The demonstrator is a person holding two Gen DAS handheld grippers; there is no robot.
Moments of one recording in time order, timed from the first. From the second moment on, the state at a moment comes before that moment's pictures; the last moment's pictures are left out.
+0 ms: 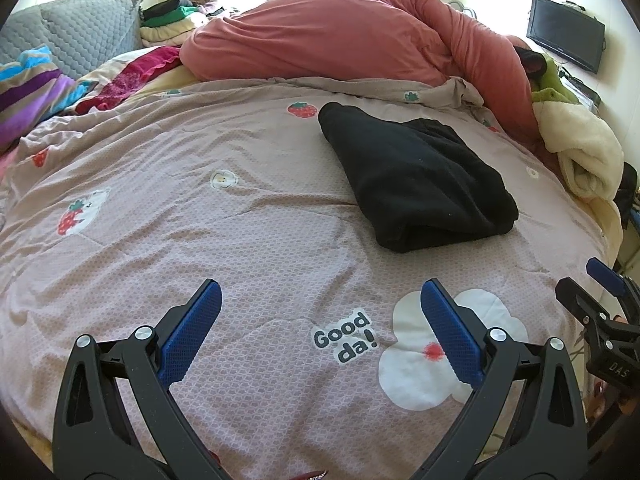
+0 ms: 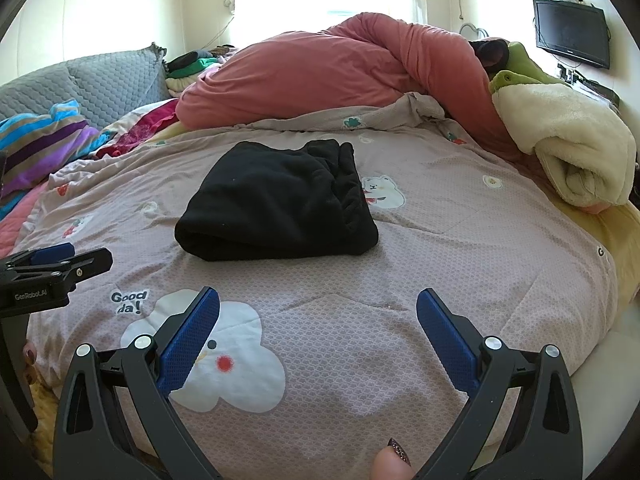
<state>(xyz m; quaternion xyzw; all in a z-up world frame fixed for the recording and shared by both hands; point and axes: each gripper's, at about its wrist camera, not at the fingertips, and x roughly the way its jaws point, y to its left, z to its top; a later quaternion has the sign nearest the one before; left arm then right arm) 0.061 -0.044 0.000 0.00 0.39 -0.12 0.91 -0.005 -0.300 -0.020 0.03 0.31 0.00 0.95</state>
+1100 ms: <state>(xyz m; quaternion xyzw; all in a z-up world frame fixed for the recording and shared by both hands) 0.059 -0.042 -0.001 -0.01 0.39 -0.12 0.91 -0.016 -0.336 -0.027 0.06 0.32 -0.09 0.94</state>
